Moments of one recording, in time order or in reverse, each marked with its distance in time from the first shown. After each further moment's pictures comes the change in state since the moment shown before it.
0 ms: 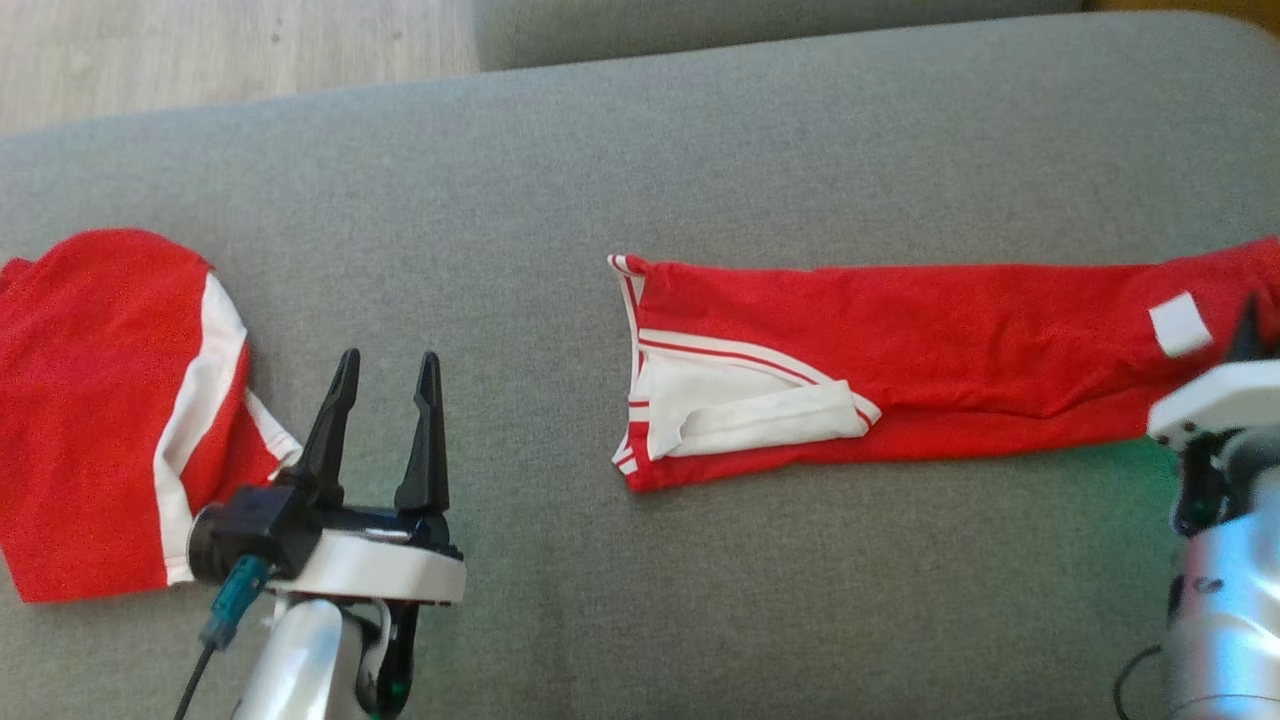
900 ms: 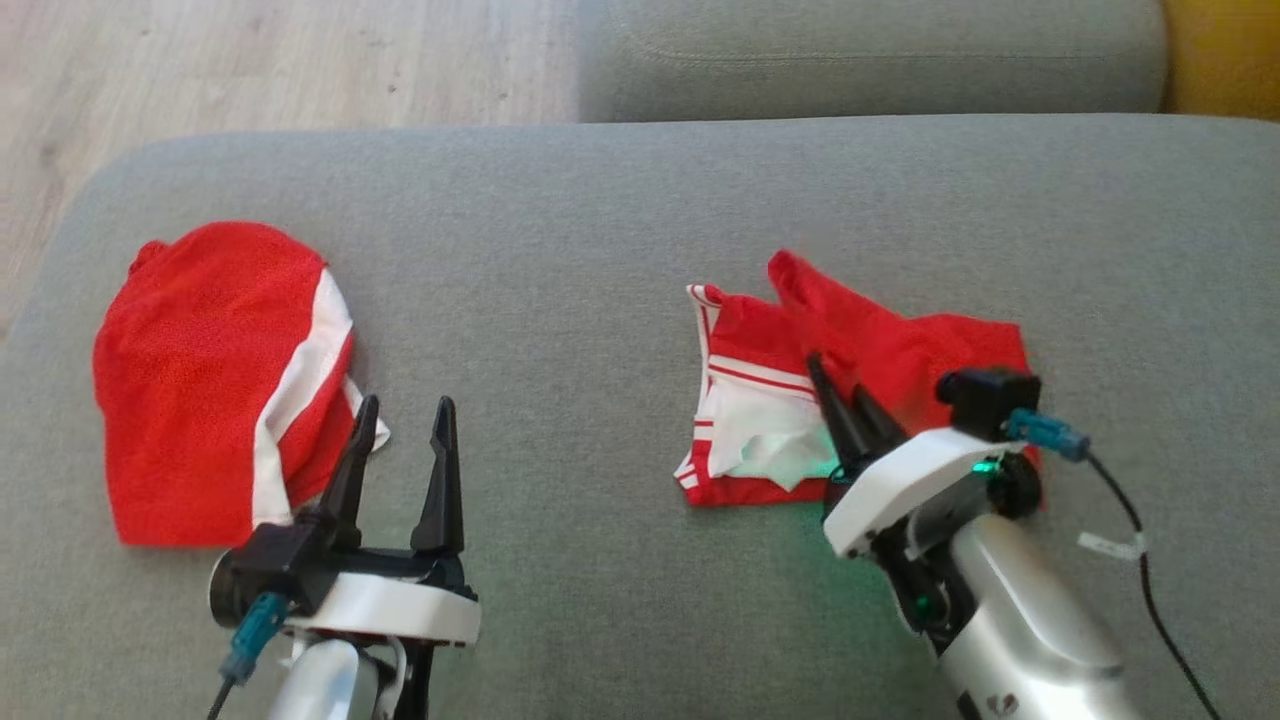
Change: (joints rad) left arm 0.065 0.000 -0.032 0.001 -0.032 0.017 0.000; right arm 0.183 0.007 0.987 -0.208 0.583 0.000 0.057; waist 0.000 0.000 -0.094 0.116
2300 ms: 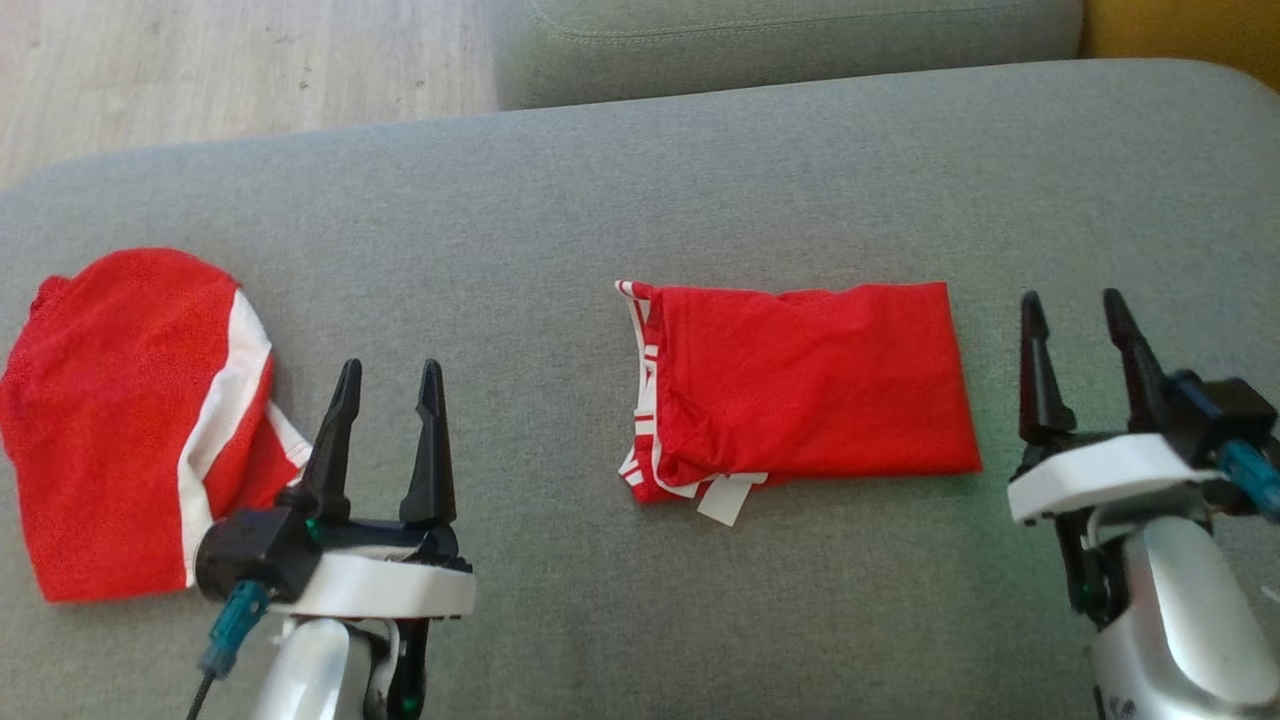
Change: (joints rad) left arm -0.008 0.000 0.005 -0.087 -0.015 0.016 0.000; right arm 0.091 -0.035 -0.421 -0.141 -0.432 0.000 -0.172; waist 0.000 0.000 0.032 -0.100
